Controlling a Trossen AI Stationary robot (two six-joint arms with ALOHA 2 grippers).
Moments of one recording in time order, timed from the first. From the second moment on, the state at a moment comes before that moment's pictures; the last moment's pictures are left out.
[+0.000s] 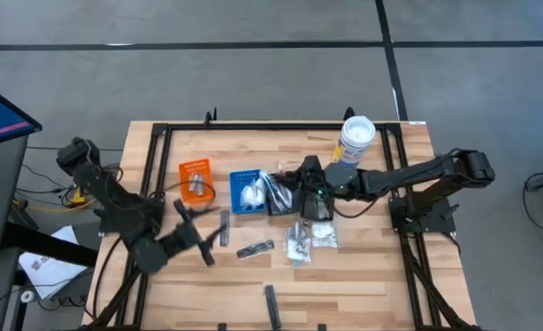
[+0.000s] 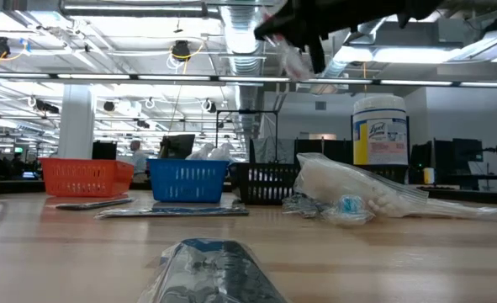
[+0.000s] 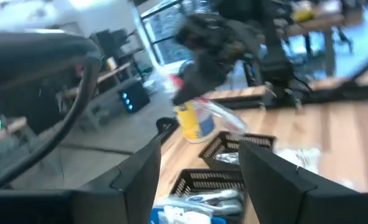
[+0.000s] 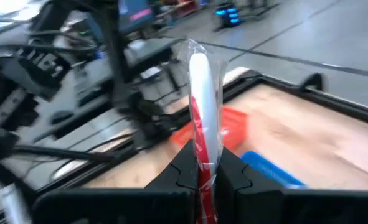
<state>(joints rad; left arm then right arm) -0.82 1.21 0.76 0.19 -1.41 0.05 0.06 1.43 0.86 0.40 0.33 0.47</state>
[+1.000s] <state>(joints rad) -0.57 0.91 0.66 0.21 -1.09 -0.16 -0.10 1.83 0.93 0.44 0.38 0.63</state>
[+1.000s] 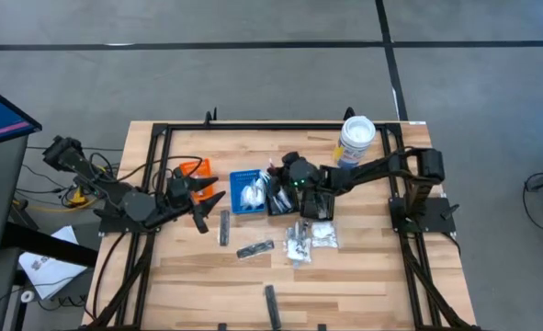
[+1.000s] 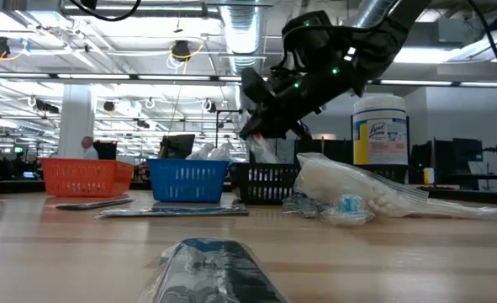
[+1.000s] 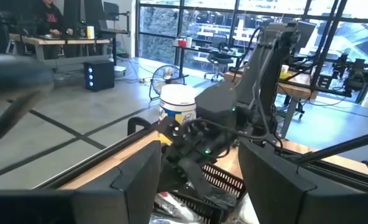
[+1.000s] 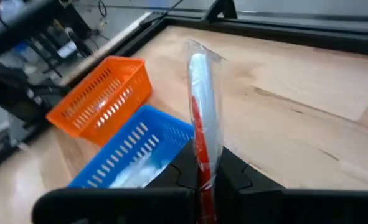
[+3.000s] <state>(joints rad) -0.64 1.17 0.58 -0.04 -0.64 -0.56 0.49 1.54 1.05 -0.14 0.17 0.60</state>
